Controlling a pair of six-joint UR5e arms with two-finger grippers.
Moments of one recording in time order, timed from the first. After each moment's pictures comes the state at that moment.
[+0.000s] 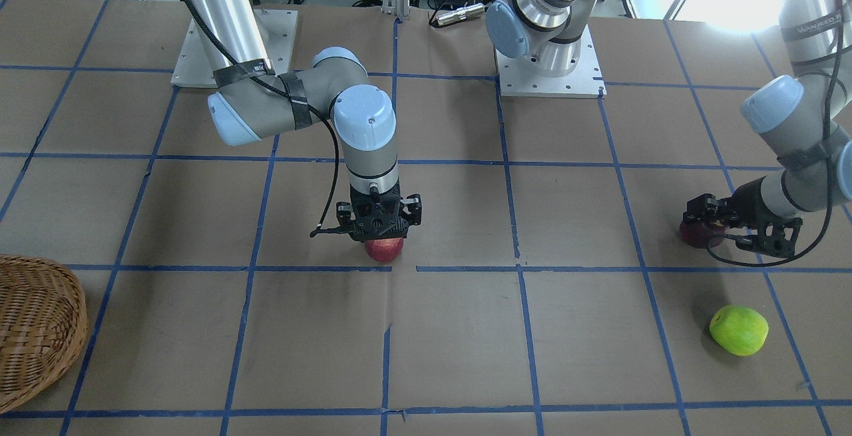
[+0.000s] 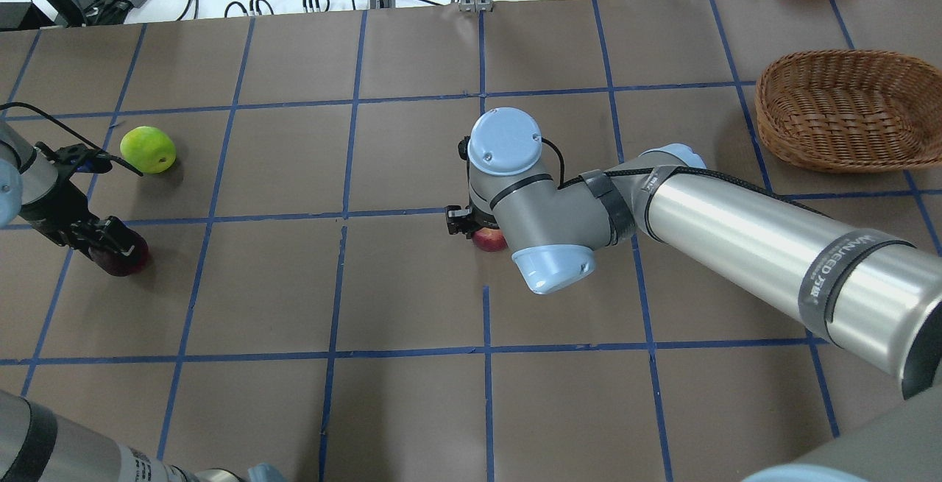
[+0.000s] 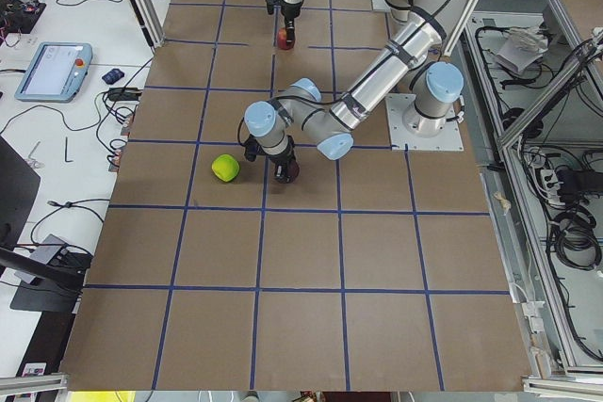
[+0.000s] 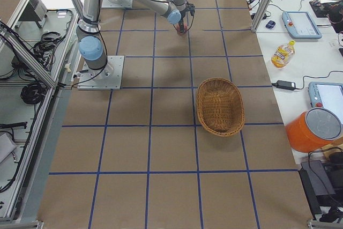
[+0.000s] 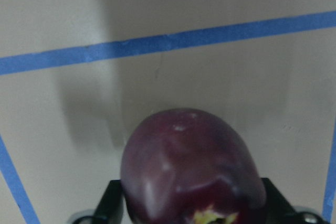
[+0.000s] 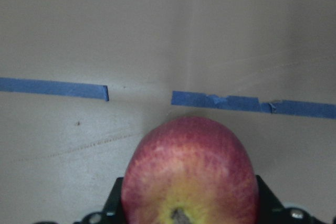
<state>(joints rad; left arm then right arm) -0.93 -1.96 -1.82 -1.15 1.66 0.83 1.97 -1.13 1.88 -2.45 -1.57 0.31</state>
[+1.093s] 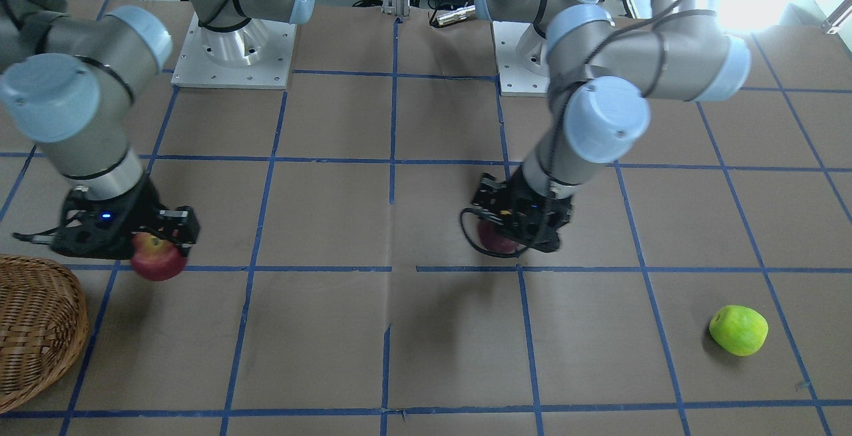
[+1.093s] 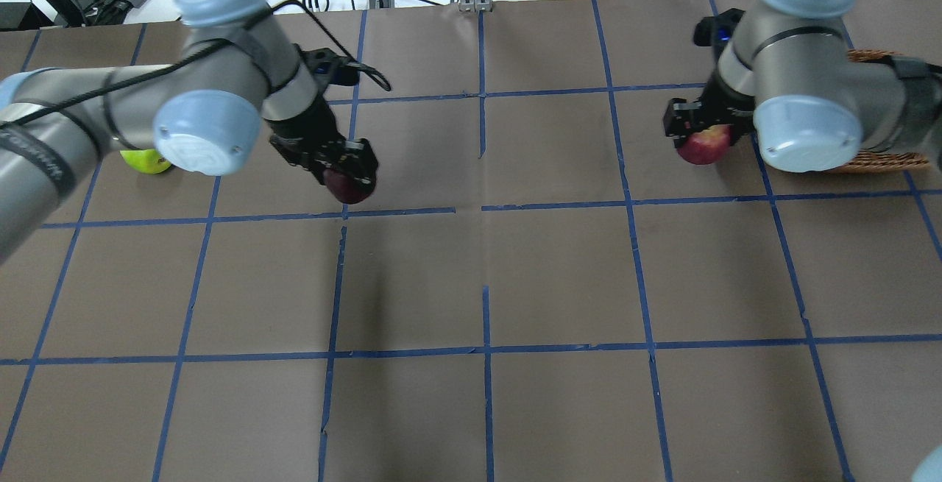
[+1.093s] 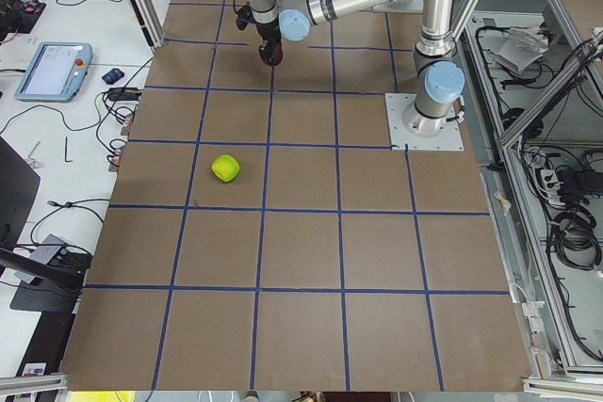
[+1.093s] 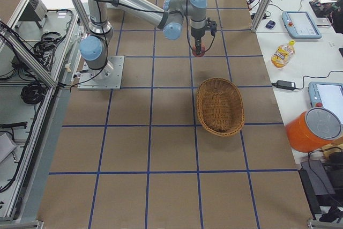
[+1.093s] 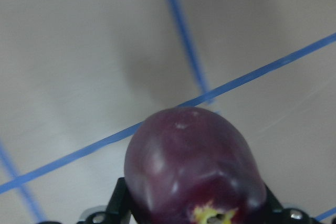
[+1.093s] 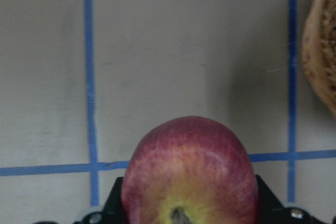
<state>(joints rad) -1.70 -1.84 -1.73 -1.23 1.43 0.15 1.35 -1.35 1.82 -2.15 -1.58 -0.19</state>
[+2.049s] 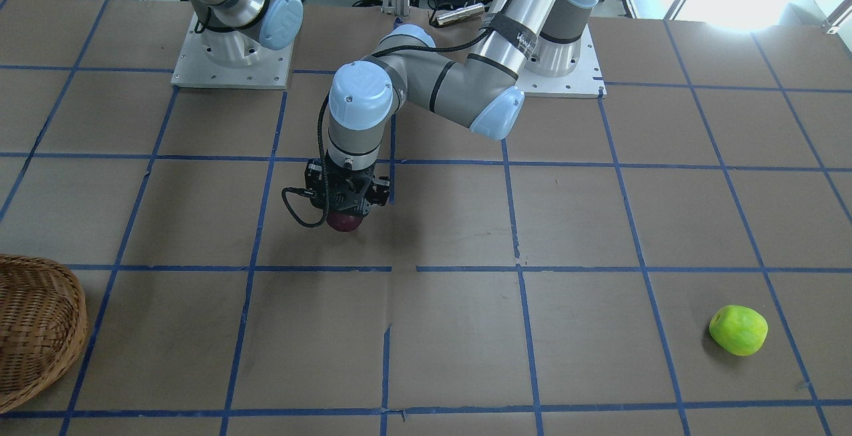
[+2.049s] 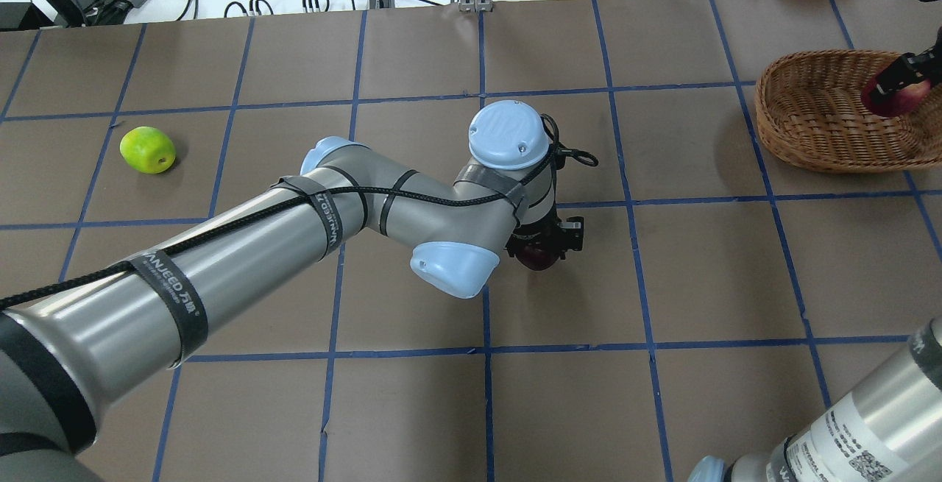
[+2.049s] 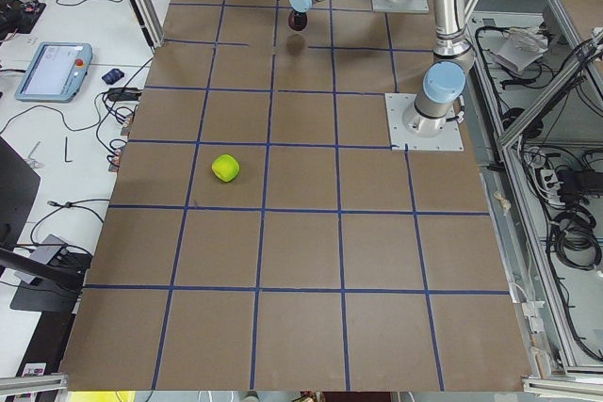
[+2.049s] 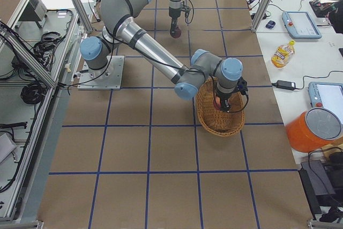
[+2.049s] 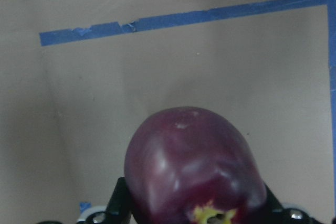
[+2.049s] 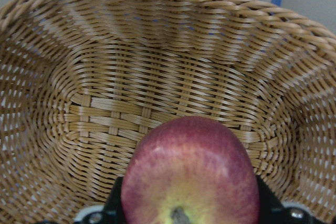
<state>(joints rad) -2.09 -2.04 -1.75 -0.87 1.42 -0.38 0.93 -0.96 1.31 -1.97 -1.46 -0.83</state>
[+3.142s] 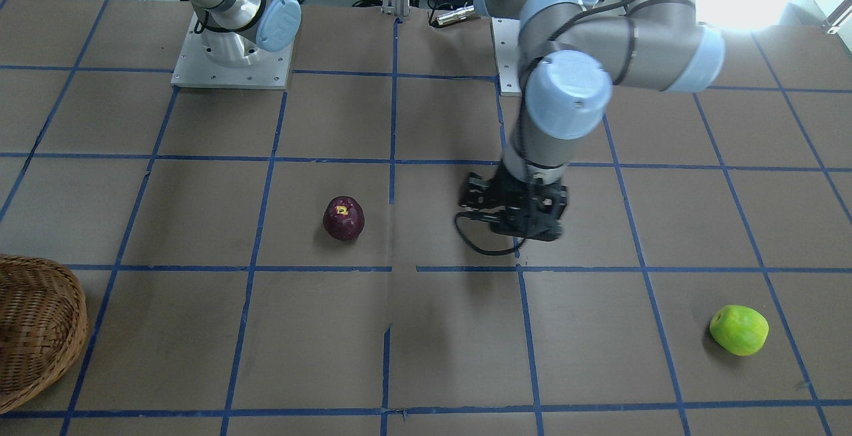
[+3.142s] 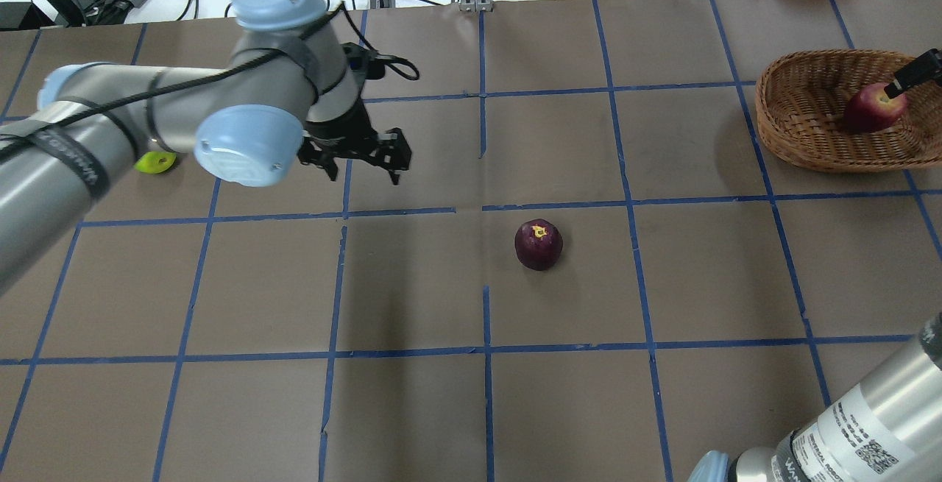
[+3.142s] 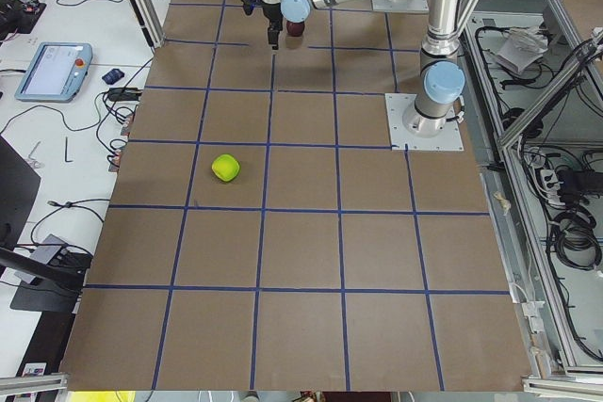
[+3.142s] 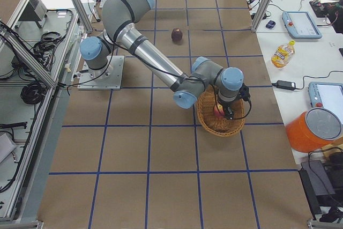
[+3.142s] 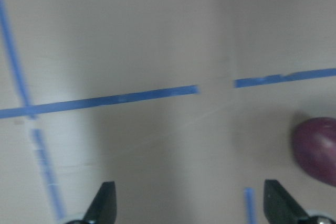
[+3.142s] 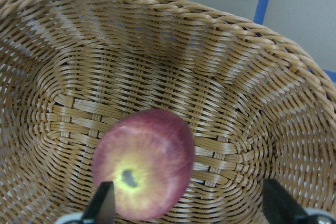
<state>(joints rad) -1.61 -1.80 -1.72 -1.23 1.58 0.12 0.91 -0.95 1.29 -1.96 -1.41 -0.93</state>
